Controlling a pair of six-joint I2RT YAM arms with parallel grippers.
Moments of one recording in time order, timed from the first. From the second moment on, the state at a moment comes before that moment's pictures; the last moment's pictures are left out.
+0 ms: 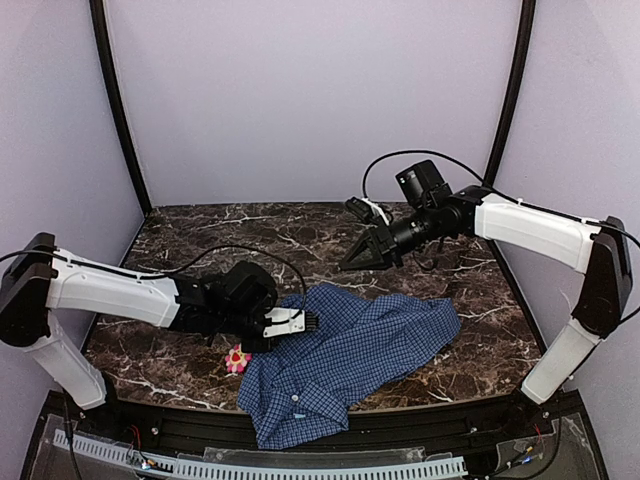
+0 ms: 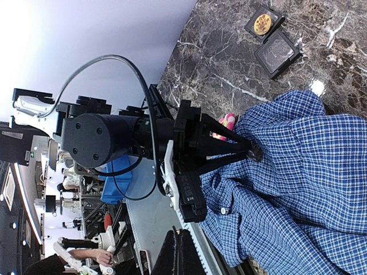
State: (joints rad) left arm -1.01 1.58 0.89 -0.18 -0.08 0.67; right arm 0.63 1.61 1.34 -0.54 -0.95 0.44
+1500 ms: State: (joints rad) left arm -0.76 1.69 0.89 -0.22 0.51 -0.36; right arm 0.62 1.50 1.19 -0.32 -0.90 0.63
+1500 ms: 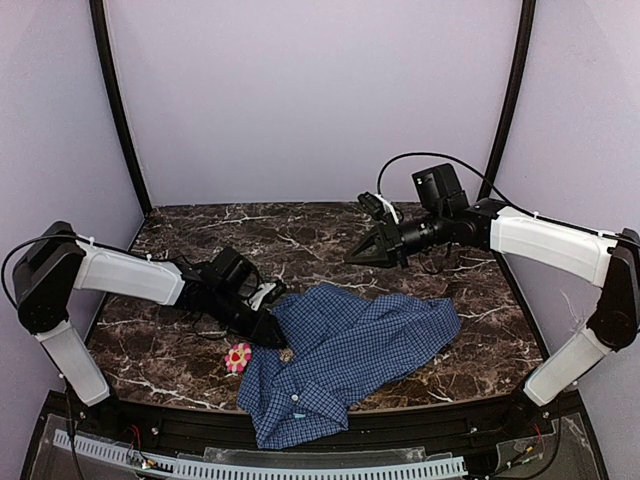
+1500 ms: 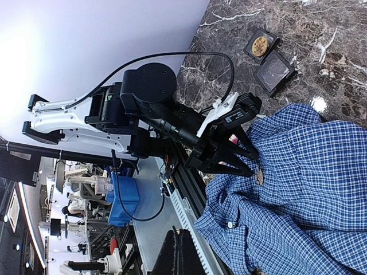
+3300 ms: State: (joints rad) left arm -0.75 1.86 0.97 -0.20 0.75 -0.24; right arm 0.62 1.46 1.12 -0.20 -0.87 0.72
